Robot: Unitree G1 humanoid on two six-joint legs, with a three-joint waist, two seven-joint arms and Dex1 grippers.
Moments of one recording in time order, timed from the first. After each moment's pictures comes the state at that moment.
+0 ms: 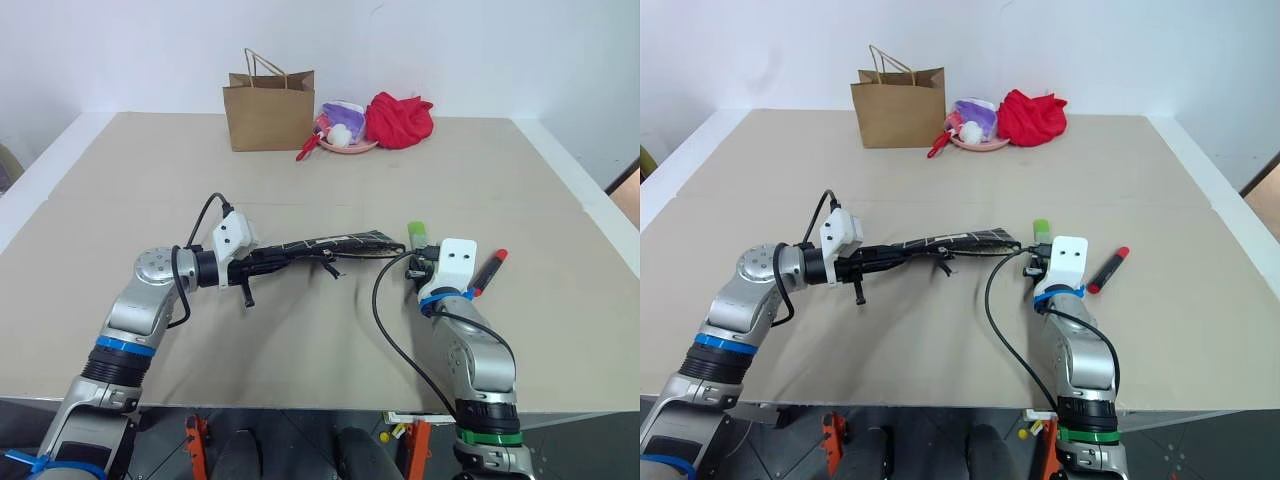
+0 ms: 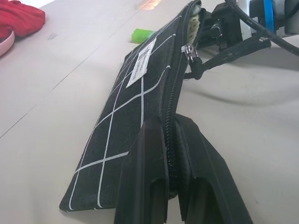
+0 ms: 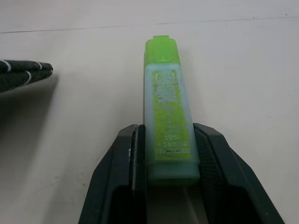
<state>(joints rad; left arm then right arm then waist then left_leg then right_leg) -0.54 0.51 -0.11 0.10 -0.29 0.20 -1.05 -0.30 -0.11 -0.16 -0.14 0.12 0.61 -0.06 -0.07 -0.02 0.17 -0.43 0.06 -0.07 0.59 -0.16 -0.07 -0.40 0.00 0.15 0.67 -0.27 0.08</state>
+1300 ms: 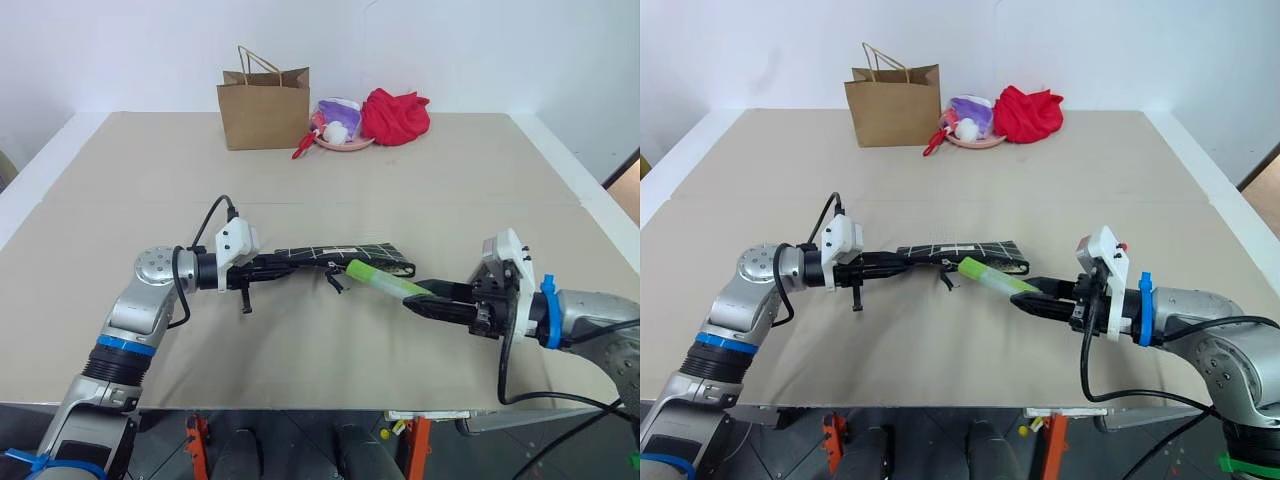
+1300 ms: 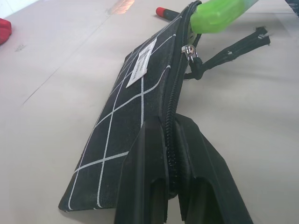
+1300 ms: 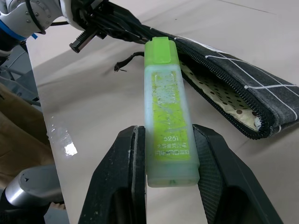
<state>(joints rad) -0.54 0.52 -0.12 0.10 -0.29 0.14 -1.15 -0.17 -0.89 -0.26 -0.46 0.84 0.92 0.91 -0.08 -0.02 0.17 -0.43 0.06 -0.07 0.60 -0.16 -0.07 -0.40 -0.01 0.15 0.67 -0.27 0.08</state>
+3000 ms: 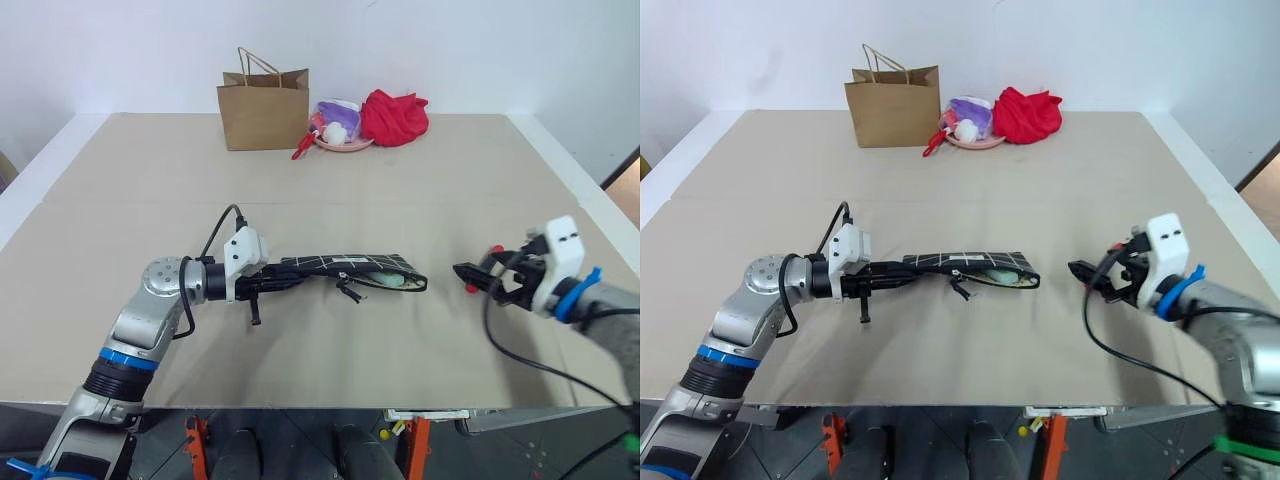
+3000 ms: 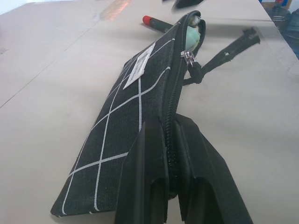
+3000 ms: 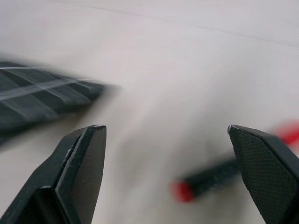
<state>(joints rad) -0.49 0.51 -0.15 -0.01 -0.33 0.22 -1.10 -0.20 -0.69 -0.32 -0.25 0.48 0.90 0.38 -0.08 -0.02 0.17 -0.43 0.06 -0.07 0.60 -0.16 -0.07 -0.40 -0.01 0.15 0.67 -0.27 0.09</state>
